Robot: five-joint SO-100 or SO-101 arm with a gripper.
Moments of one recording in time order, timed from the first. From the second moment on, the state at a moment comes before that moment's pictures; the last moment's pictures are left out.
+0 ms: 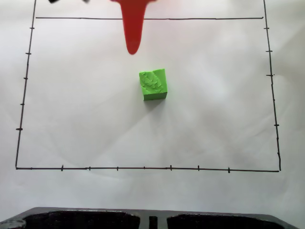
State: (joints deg) arm 1.3 168.6 155.7 52.7 0.8
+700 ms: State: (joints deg) arm 0.7 185.9 174.6 46.7 -0.1
